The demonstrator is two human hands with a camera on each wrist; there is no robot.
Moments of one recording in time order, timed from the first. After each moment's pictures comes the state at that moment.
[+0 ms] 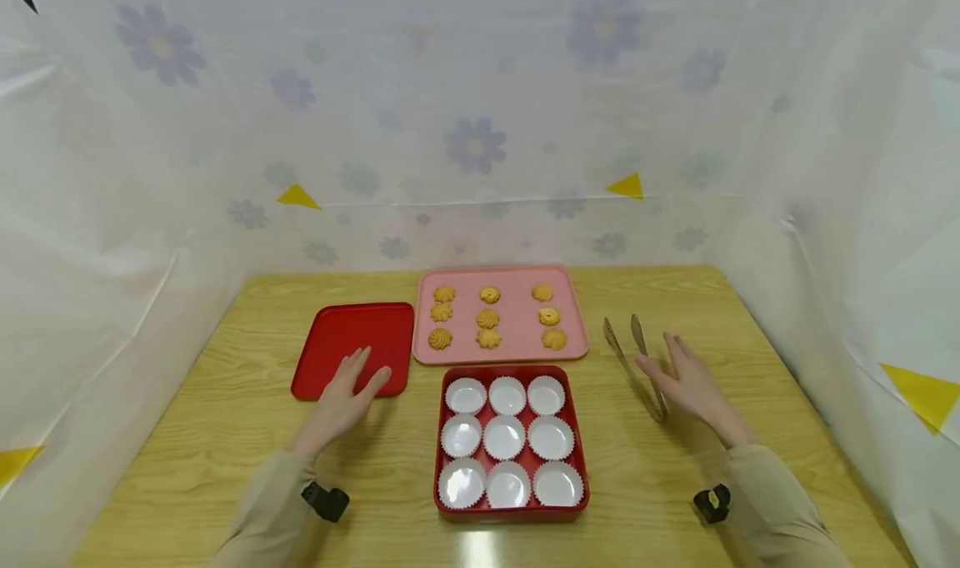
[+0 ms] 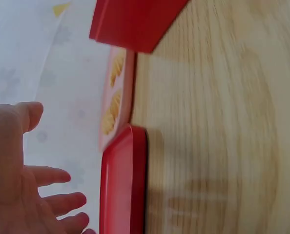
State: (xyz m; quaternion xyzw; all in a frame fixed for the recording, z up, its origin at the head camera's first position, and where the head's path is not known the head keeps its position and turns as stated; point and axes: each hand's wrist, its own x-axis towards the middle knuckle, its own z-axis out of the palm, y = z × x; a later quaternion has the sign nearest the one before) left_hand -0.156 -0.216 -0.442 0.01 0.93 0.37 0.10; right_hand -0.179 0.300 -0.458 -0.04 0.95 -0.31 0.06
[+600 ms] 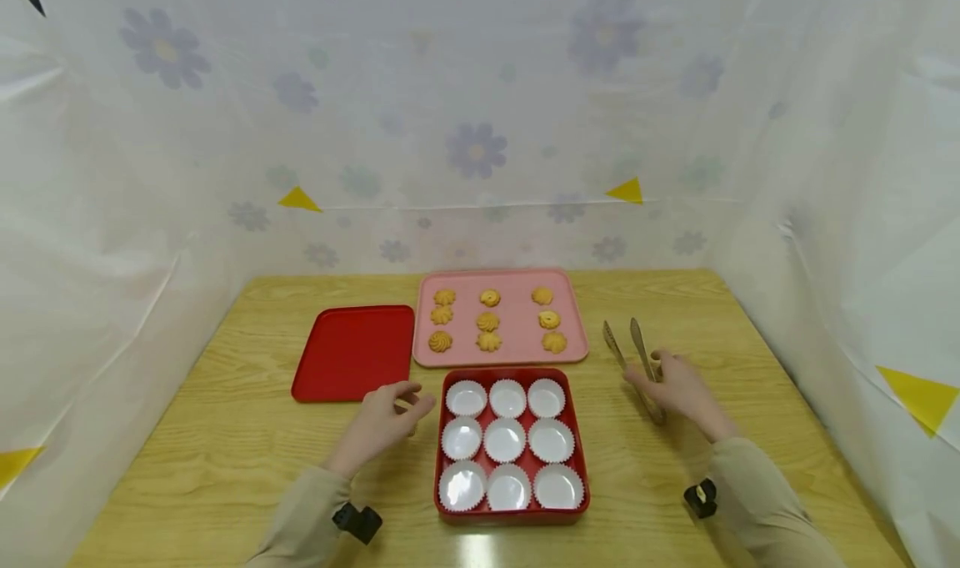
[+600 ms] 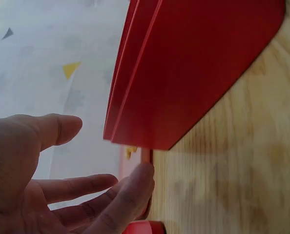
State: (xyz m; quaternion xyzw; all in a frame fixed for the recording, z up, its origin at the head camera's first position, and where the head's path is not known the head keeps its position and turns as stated) left_hand -0.133 -0.158 -0.432 0.02 0.89 0.45 0.11; right_hand -0.185 0.287 -0.455 -0.03 0.96 -0.27 0.09
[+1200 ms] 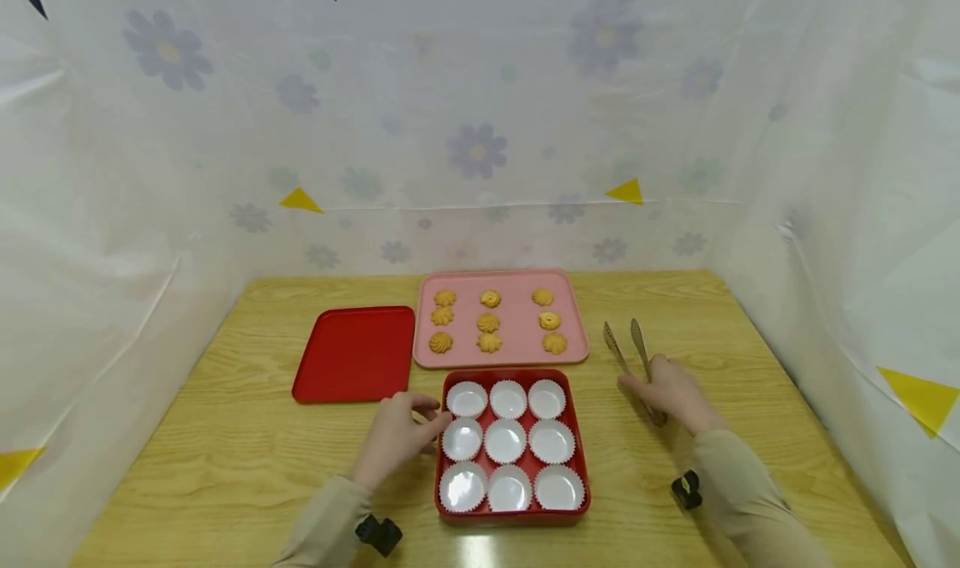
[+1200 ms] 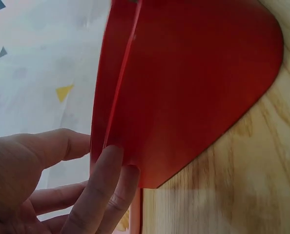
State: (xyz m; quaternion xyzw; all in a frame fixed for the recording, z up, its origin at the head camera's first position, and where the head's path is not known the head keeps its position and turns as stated) left_hand -0.125 -0.134 -0.440 0.04 0.87 0.48 0.10; right_hand -0.188 0.275 -0.459 -0.01 0.97 -0.23 0.11
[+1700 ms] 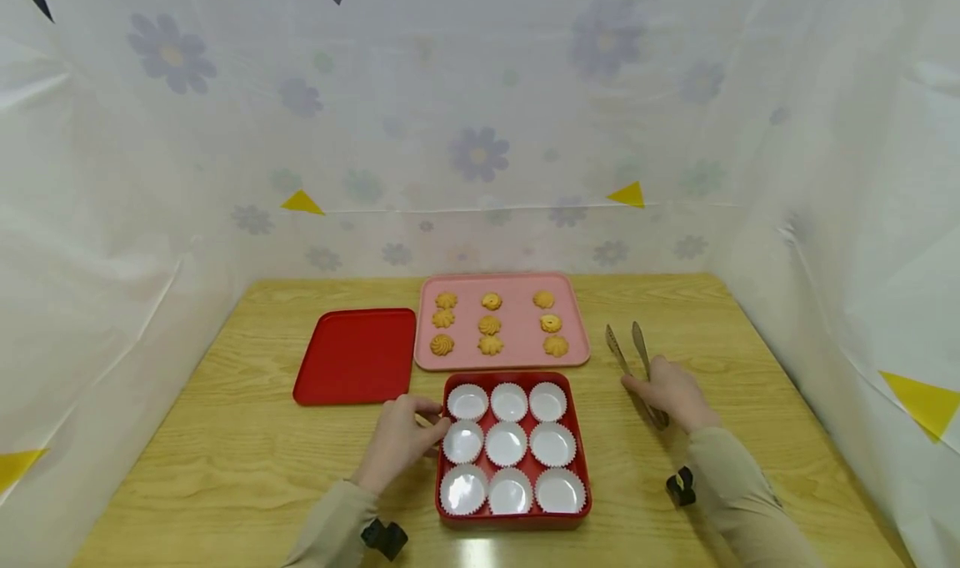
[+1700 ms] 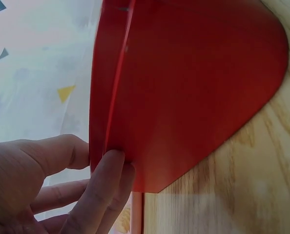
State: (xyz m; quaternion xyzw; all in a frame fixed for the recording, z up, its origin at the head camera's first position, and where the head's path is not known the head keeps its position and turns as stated) left_hand -0.124 -0.129 -0.442 0.04 0.88 0.46 0.05; right_hand -0.196 0.275 -0.465 0.01 0.97 -0.22 0.10
